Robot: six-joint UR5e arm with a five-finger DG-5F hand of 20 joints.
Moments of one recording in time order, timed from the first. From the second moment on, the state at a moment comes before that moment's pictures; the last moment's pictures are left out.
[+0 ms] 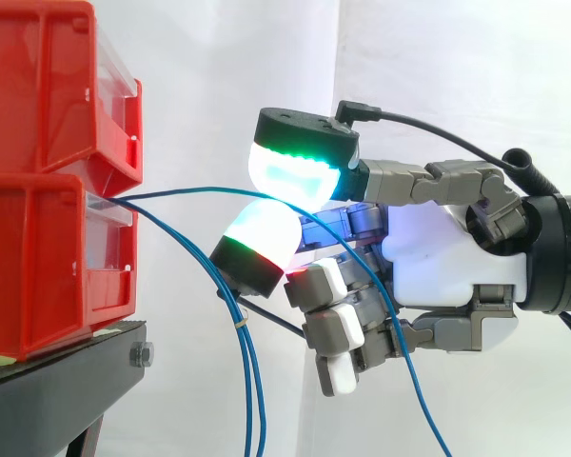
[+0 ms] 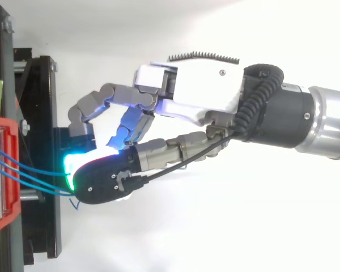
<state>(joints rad) 0.14 -2.31 -1.18 -2.77 -1.31 -0.07</state>
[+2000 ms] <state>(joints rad) 0.14 -2.31 -1.18 -2.78 -1.30 -0.06</state>
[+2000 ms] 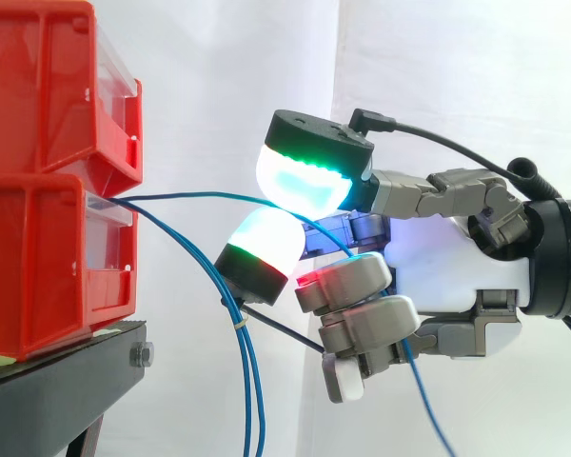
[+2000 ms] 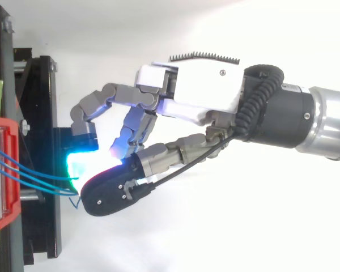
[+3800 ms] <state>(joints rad) 0.15 -2.29 -1.23 -2.86 -1.30 0.00</state>
